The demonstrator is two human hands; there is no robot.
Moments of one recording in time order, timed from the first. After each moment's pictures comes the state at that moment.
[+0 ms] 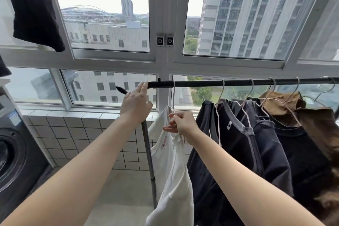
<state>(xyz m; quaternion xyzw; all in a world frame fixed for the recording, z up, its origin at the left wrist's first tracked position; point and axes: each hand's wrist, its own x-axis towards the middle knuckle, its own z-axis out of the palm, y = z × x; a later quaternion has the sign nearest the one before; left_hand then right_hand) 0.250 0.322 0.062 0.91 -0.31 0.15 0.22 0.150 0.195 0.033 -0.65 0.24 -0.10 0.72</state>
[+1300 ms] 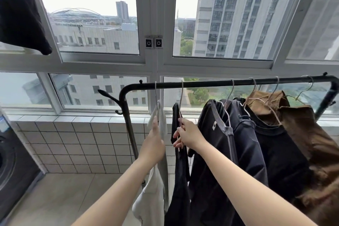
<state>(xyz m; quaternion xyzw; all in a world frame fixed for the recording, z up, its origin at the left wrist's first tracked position) 0.156 0.263 -0.020 0.87 -0.28 -0.07 0.40 0.113 0.132 0.002 -0.80 0.22 -0.08 0.55</state>
